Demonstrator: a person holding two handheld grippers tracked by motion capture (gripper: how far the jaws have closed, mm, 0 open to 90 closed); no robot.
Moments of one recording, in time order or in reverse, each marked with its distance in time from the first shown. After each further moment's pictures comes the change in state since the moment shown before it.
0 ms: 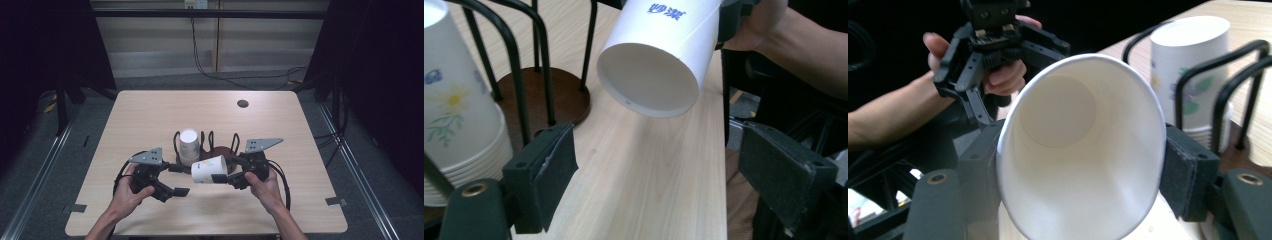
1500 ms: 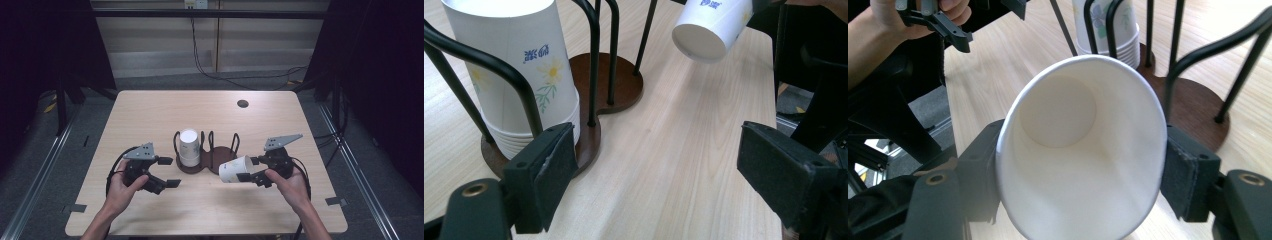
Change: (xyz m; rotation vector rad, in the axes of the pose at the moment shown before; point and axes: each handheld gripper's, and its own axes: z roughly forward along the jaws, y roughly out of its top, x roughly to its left) left arm 0.017 -0.007 -0.016 0.032 0.142 0.011; right arm -0.016 -0.006 -0.053 0.198 -0.179 0.041
